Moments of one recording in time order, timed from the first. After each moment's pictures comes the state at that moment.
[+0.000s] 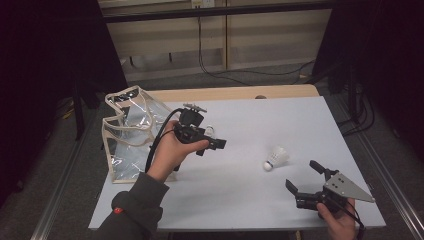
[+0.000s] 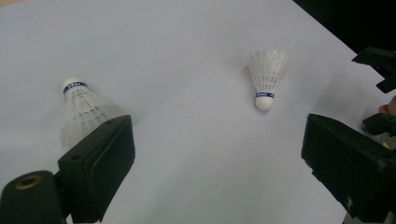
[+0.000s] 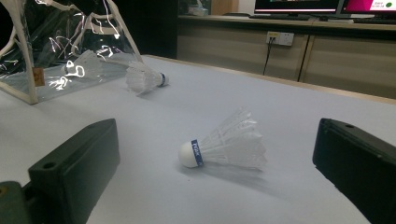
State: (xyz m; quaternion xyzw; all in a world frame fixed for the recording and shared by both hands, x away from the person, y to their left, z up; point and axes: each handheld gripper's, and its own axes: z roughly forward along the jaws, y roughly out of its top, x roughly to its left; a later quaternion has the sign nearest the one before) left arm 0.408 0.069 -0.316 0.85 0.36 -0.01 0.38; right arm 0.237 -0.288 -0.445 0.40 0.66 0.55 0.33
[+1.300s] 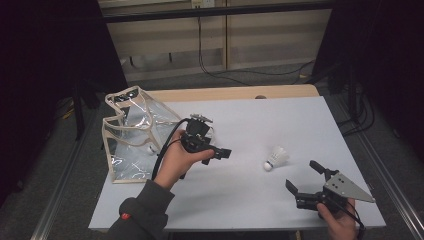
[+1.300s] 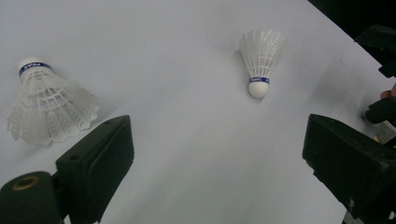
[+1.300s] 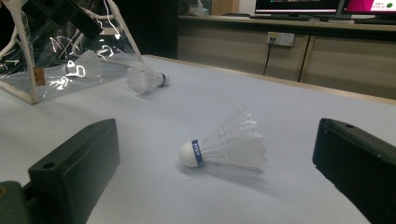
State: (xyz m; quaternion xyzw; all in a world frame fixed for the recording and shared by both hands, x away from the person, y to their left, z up) left arm 0.401 0.059 -0.344 0.86 0.35 -0.03 0.38; right arm 0.237 -0.288 -0.445 0.40 0.66 0.55 0.33
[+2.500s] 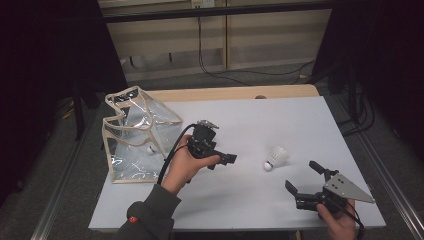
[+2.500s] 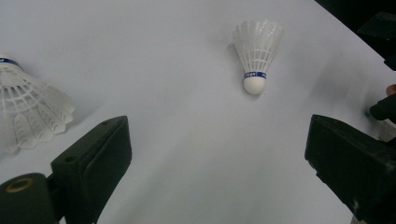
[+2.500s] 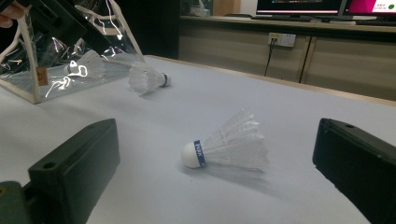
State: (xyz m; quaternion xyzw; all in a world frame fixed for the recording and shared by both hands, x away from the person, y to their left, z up) left arm 0.395 0.045 -0.361 0.86 0.34 -0.03 0.38; right arm 0.236 -0.286 -0.444 0.39 0.66 0.55 0.33
